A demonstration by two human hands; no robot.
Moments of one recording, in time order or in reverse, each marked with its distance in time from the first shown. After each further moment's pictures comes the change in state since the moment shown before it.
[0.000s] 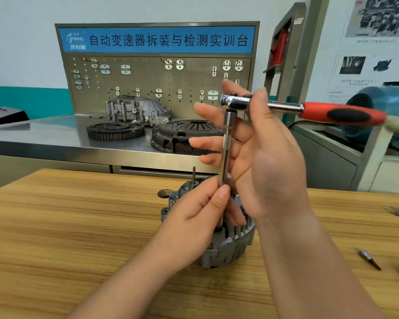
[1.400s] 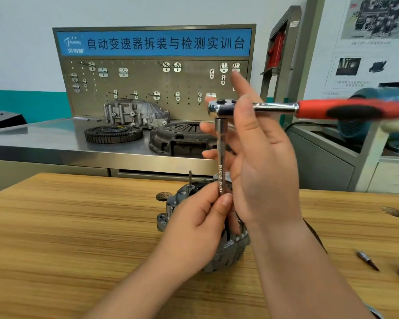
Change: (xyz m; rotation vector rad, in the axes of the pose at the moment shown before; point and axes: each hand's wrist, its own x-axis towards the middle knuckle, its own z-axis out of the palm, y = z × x) left_hand -0.002 -0.005 0.008 0.148 0.070 0.057; right_hand -0.001 0.007 0.002 -0.104 0.083 -0.194
